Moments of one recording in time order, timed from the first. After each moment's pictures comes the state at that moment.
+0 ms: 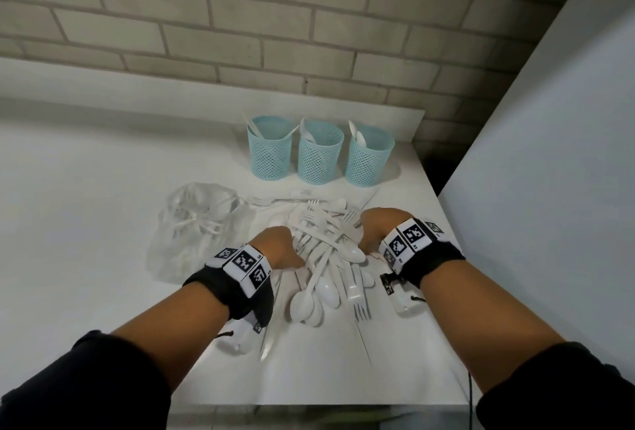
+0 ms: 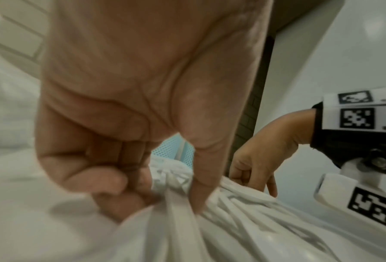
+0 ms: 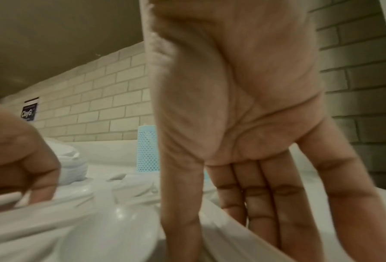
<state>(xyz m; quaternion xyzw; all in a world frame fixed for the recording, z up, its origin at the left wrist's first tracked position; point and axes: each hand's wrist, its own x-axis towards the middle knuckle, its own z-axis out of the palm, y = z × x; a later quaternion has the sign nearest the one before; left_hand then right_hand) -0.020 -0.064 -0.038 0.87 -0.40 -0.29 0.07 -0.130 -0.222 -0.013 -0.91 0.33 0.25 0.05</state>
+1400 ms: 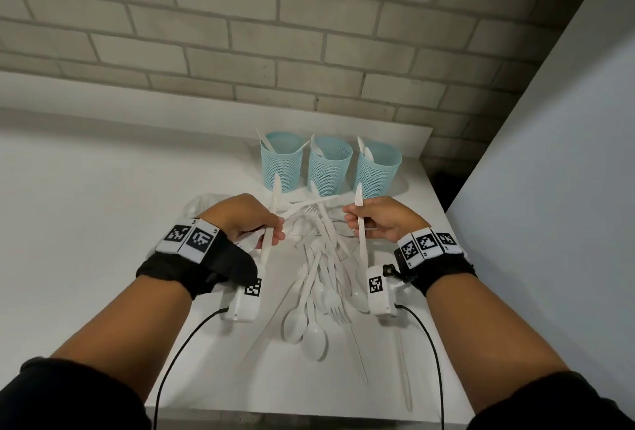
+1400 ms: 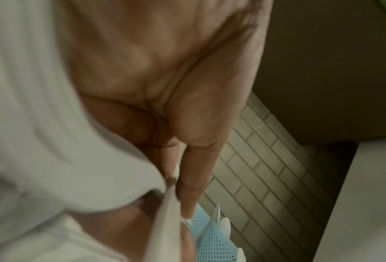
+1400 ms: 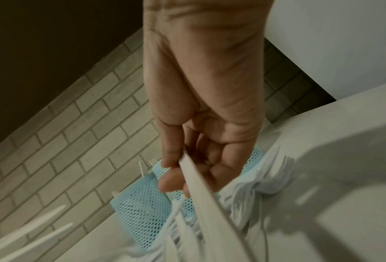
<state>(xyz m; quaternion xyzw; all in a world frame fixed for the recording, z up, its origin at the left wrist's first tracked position) 0.028 -0.036 0.021 0.78 -0.16 -0.44 0.41 -0.112 -0.239 -0.009 -0.64 0.39 -0.04 0.65</state>
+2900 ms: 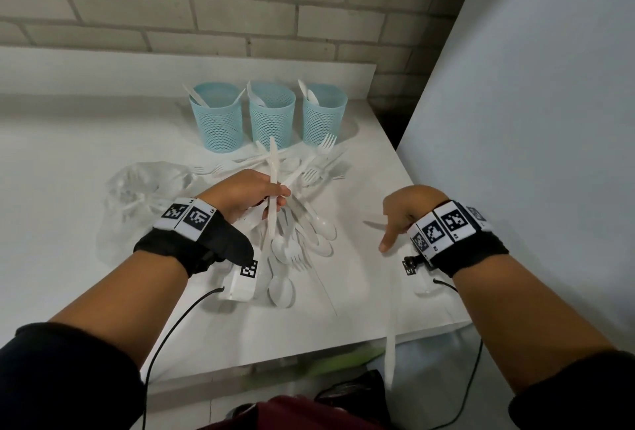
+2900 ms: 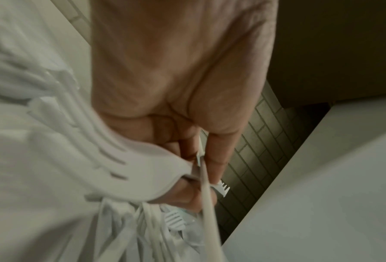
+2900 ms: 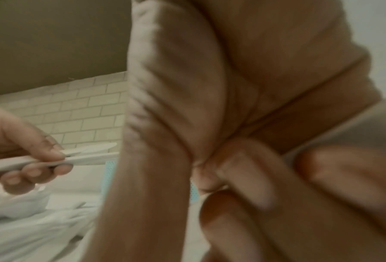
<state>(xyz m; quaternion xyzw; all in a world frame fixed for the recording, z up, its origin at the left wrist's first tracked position) -0.017 -0.081 -0.018 0.72 -0.28 -0.46 0.44 -0.216 -0.237 -0.001 -0.81 0.41 0.42 0.09</state>
